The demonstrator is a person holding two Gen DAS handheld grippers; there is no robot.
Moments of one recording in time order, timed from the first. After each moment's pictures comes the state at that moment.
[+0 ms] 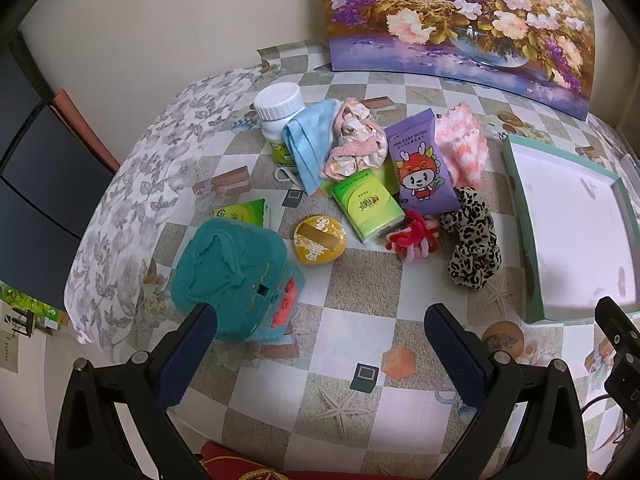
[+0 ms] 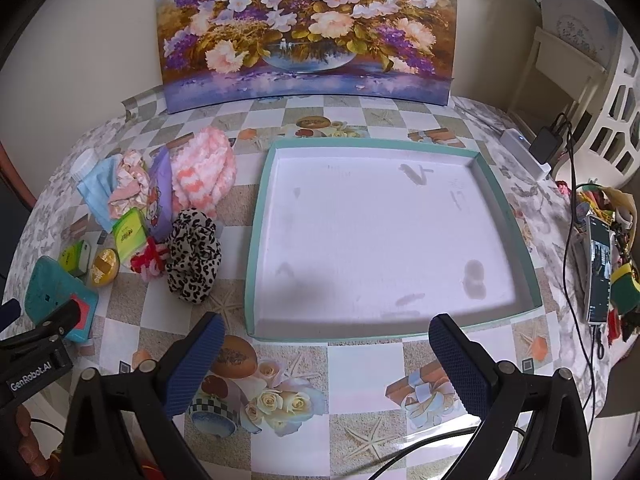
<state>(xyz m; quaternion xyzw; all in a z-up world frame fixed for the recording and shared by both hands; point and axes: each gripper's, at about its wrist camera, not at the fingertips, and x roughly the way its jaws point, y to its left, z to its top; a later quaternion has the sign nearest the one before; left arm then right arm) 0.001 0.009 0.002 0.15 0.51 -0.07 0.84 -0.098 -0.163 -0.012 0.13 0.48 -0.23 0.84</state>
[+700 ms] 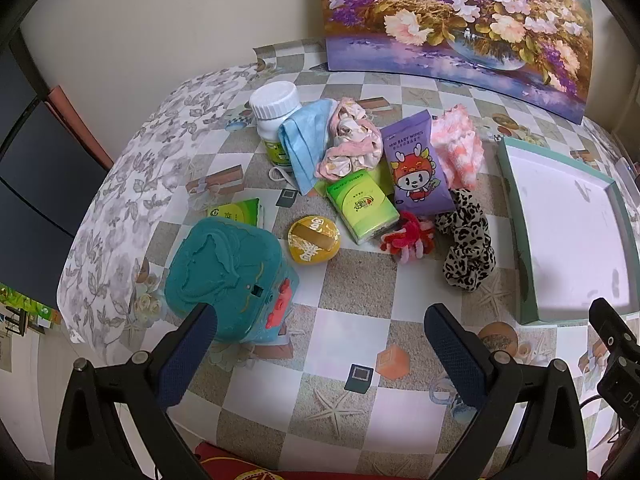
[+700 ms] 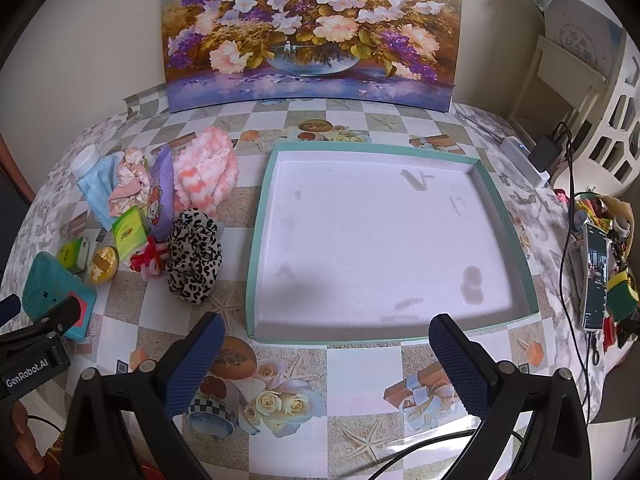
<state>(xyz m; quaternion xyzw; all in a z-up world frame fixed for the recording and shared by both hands) 0.002 0.009 0.002 0.14 0.51 -0.07 0.84 -0.097 -0.159 -0.011 0.12 0.47 -0.24 0.84</state>
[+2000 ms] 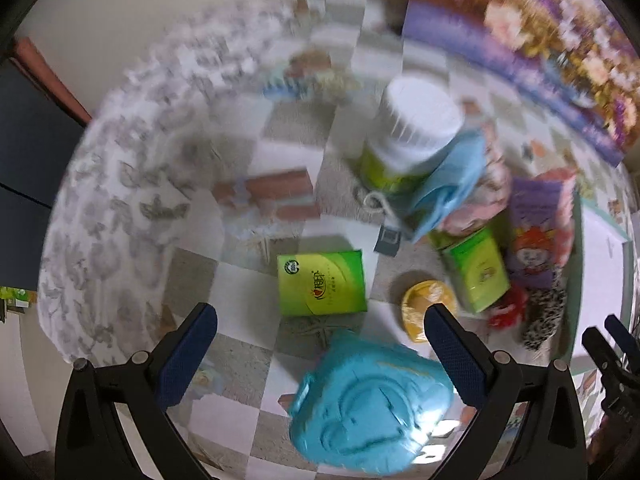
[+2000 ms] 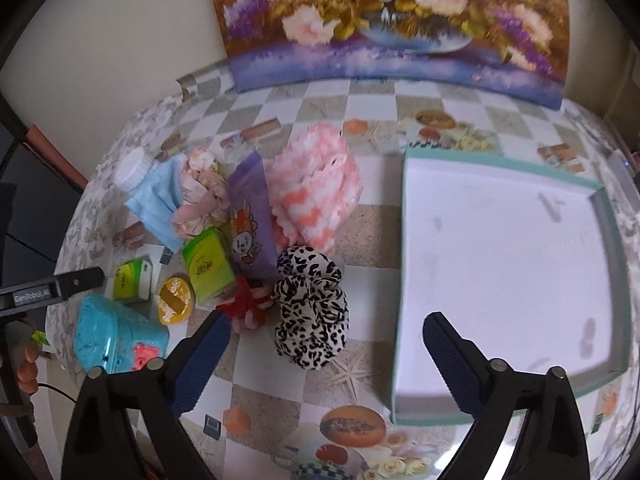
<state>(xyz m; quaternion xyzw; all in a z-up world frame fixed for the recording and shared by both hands) 0.162 0.098 -0.027 0.09 0.64 -0.09 0.76 0.018 -0.134 -0.035 0.18 0.52 -0.11 0.83</state>
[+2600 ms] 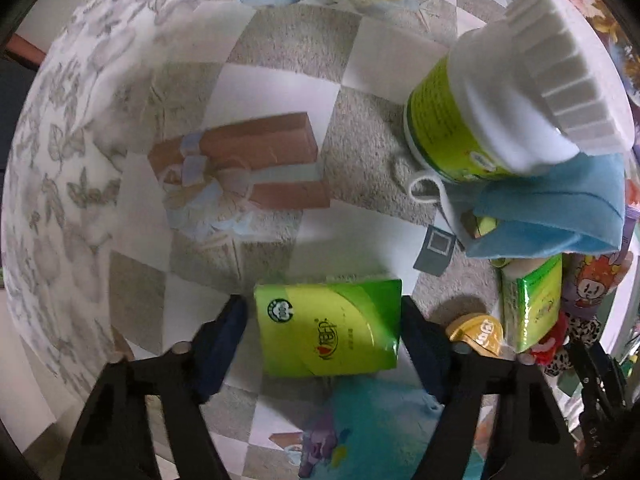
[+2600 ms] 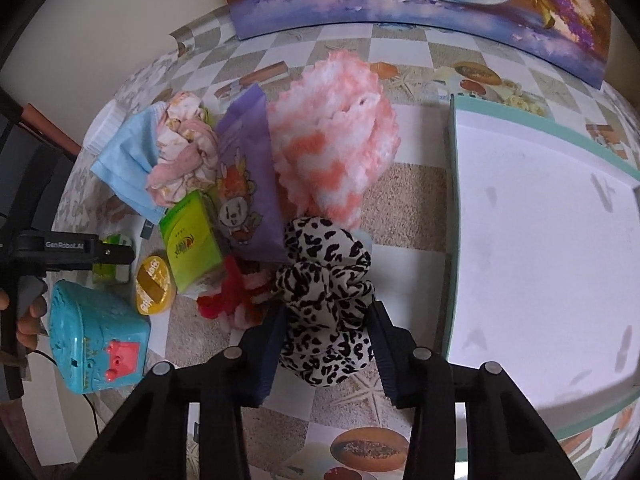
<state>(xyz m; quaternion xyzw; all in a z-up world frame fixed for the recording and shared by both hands) 0.215 0.093 -0.104 0.07 0.74 -0.08 0.67 0.047 -0.127 -0.085 0.18 0.57 -0.07 0.80</state>
